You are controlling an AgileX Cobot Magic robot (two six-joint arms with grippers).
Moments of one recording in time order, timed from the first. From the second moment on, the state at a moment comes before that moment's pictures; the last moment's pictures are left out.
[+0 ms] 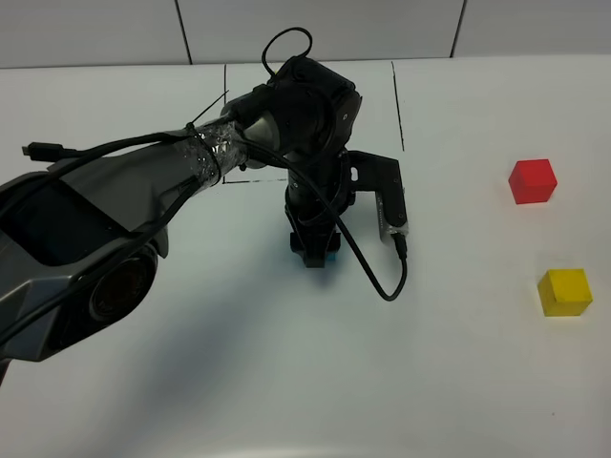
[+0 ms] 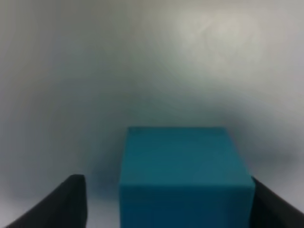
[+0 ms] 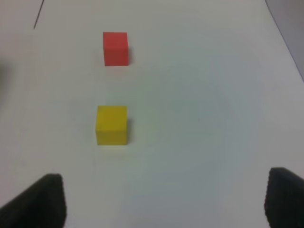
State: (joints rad) left arm -0.67 2.45 -2.03 0.00 1.12 0.86; right arm 0.03 -0.01 -0.49 -0.07 1.06 0.01
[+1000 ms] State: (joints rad) left arm -0.54 2.05 -1.99 0.04 1.19 0.42; right arm 0.03 -0.01 -0.49 -0.07 1.06 0.01
